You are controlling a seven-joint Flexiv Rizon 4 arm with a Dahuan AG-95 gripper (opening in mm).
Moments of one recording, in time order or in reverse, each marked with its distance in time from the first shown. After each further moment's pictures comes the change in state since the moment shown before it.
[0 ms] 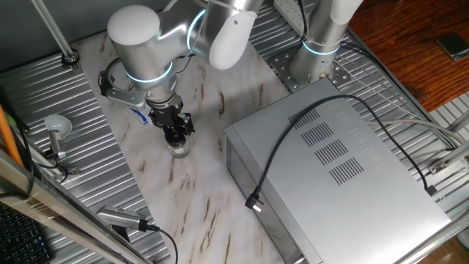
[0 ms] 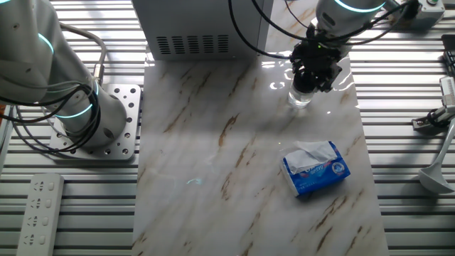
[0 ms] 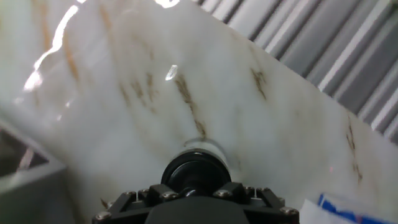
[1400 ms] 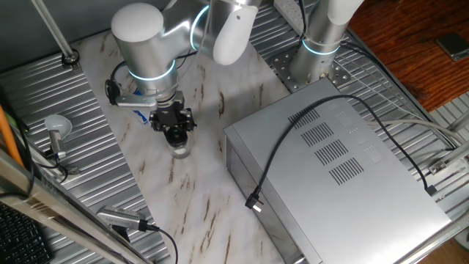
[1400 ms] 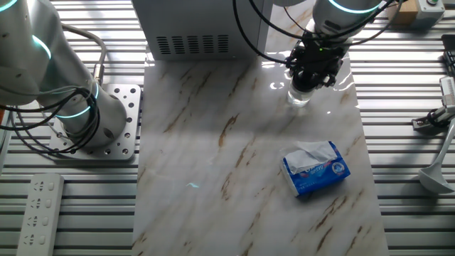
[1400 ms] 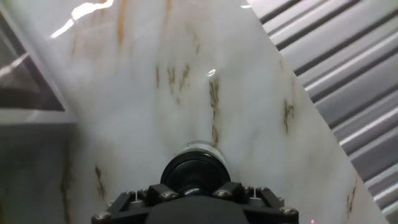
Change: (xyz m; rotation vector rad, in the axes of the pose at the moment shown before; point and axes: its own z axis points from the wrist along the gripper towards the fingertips) arm 0.000 0.001 0.000 0.006 -0.016 -0.290
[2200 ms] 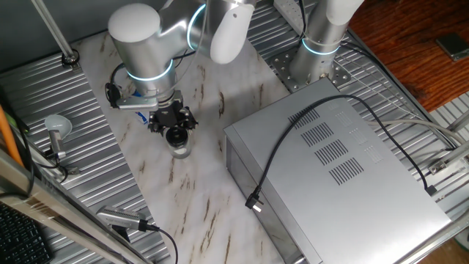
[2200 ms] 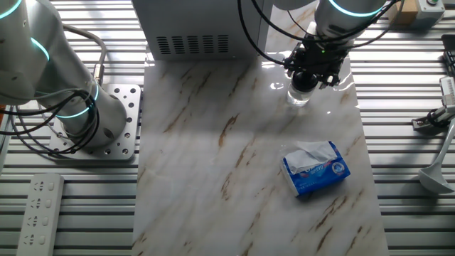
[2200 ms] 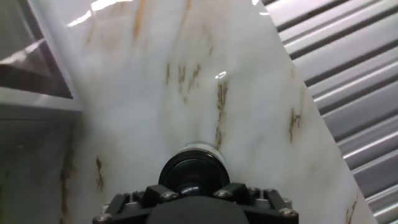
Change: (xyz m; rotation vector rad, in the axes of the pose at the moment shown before) arm 0.001 -0.001 0.002 -0.009 0.001 -0.024
